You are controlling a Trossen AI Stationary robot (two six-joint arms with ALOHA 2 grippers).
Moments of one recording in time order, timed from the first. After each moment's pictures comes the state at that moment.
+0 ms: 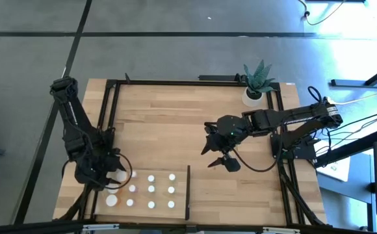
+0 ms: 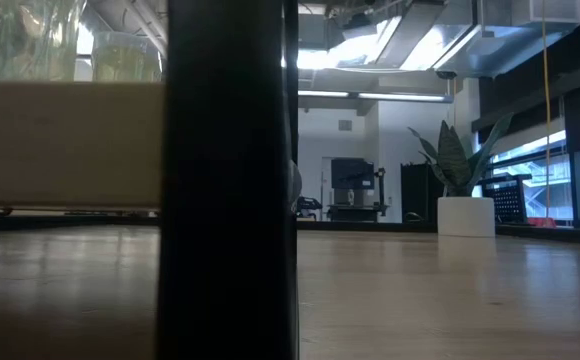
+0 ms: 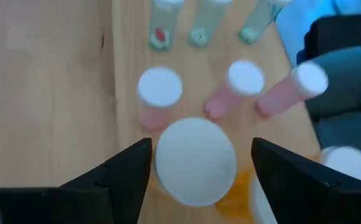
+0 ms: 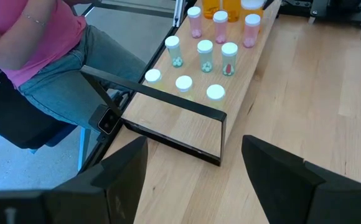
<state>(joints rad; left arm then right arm) -1.16 0.82 0.51 -0.62 -0.49 -0.96 0.18 1.48 1.38 -0.60 -0.33 -0.03</state>
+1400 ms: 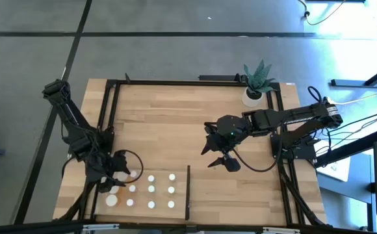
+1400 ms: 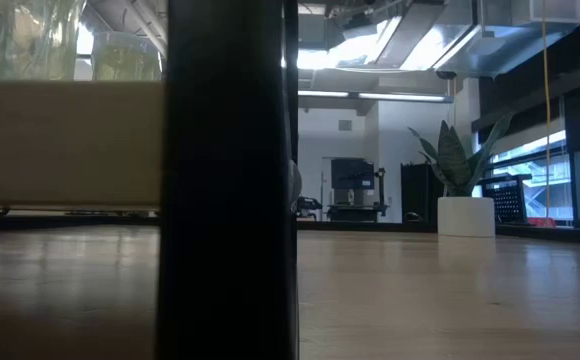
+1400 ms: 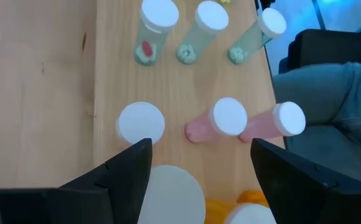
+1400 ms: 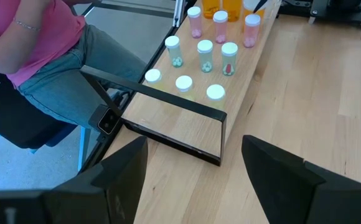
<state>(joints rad) -0.97 0.88 0.57 -0.55 -0.29 -0.91 0.18 1.48 1.38 -0.60 -0.33 -0.03</state>
